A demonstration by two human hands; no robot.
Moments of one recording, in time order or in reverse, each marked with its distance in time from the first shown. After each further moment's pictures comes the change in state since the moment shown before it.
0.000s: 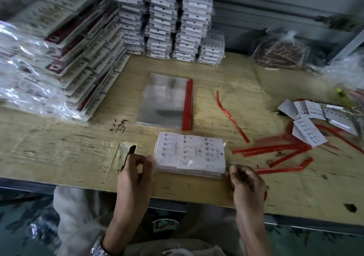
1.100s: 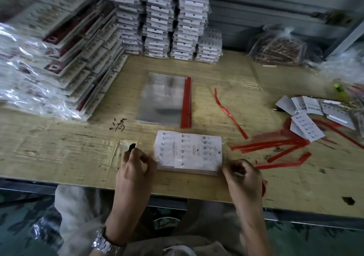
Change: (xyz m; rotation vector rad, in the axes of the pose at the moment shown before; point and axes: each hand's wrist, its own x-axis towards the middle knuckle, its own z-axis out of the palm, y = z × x) left_hand 0.006 0.013 -0.004 0.437 -0.057 0.028; right_hand -0.002 -0.012 -0.004 -0.274 -0.089 -0.167
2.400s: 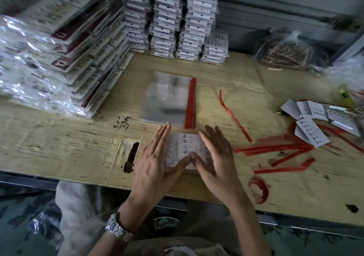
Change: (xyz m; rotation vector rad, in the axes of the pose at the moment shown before) left_hand 0.014 0.014 0.017 -0.078 -0.141 0.312; right_hand 0.015 -0.032 0.034 -0.359 -0.327 -0.600
